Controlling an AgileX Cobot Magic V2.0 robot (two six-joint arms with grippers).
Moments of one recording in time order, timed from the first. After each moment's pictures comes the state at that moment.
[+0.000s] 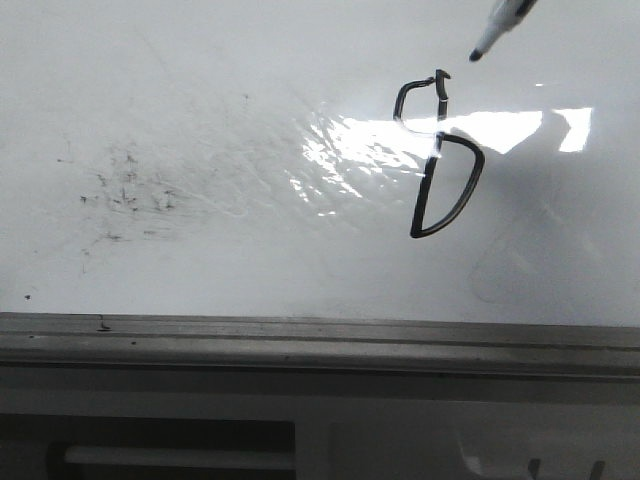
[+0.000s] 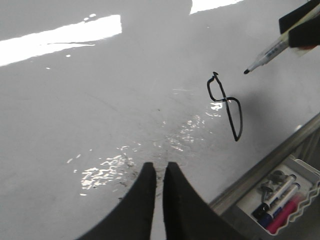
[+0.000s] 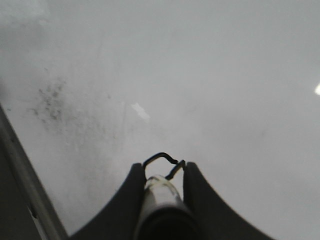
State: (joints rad) left arm -0.42 0.48 -0.41 -1.04 0.40 1.06; right arm 0.61 0.77 -0.70 0.20 0.31 -0.58
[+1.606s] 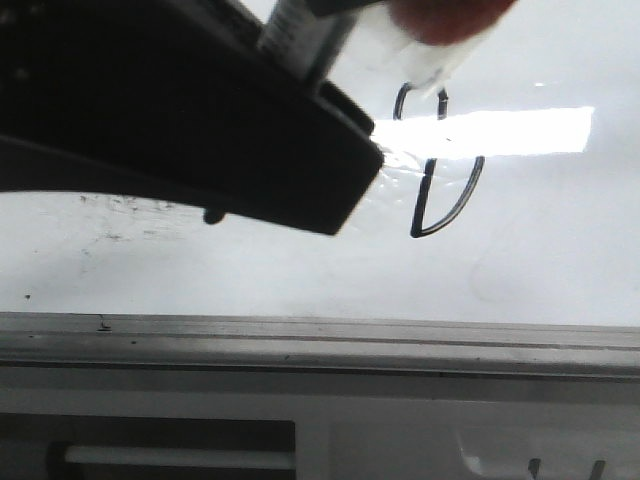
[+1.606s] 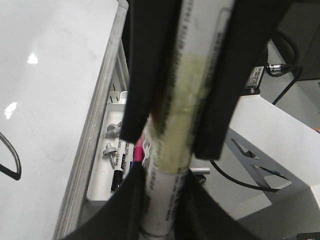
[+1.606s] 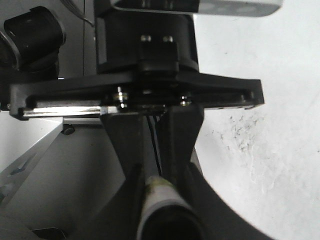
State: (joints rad) left arm -0.75 1.14 -0.69 -1.28 0.74 1.70; right arm 1.09 0.88 -0.70 0.24 0.30 -0.58
